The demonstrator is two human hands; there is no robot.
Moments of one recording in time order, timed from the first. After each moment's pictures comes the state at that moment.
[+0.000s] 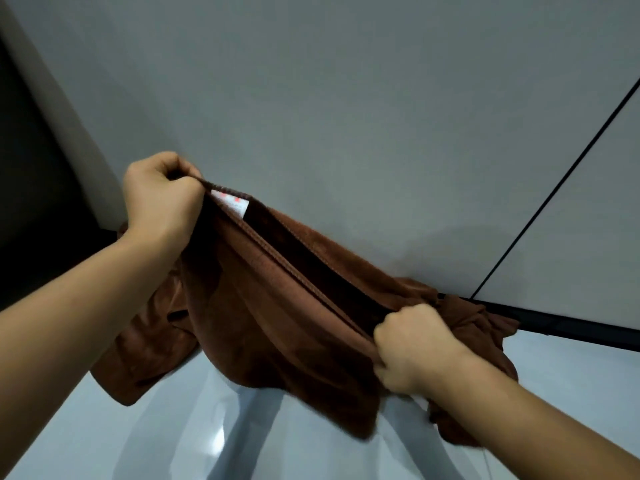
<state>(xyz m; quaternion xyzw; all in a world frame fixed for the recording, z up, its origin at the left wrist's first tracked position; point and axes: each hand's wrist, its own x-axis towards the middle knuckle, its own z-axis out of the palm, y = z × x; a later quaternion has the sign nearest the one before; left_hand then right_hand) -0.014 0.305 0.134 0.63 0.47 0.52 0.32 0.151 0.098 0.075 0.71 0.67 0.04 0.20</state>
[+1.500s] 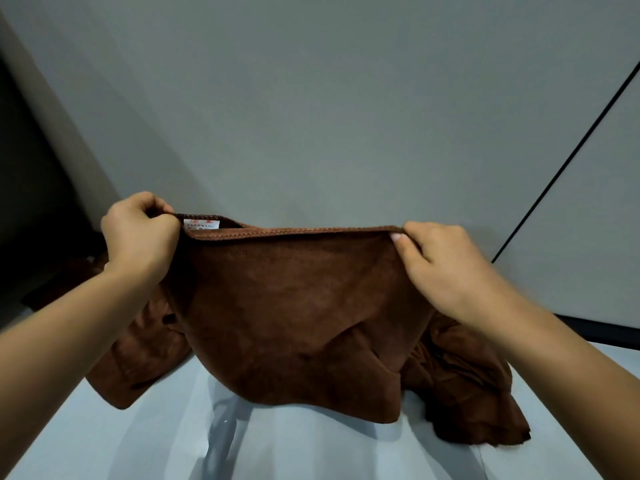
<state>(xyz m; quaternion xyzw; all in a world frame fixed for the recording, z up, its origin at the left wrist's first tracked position) -0.034 0.308 0.105 0.62 0.57 0.48 0.26 0.182 0.107 0.135 0.79 0.56 0.05 -0.23</state>
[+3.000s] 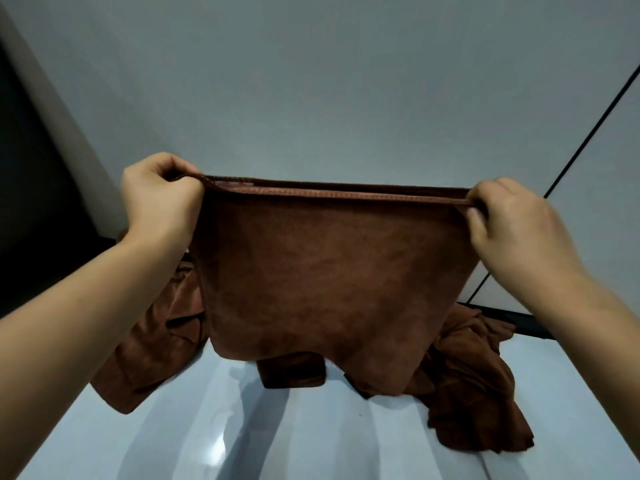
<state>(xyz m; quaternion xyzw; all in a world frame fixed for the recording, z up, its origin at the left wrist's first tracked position) -0.010 0.298 0.147 0.61 0.46 0.55 0.34 0.223 0.087 0.165 0.83 0.47 0.26 -0.16</state>
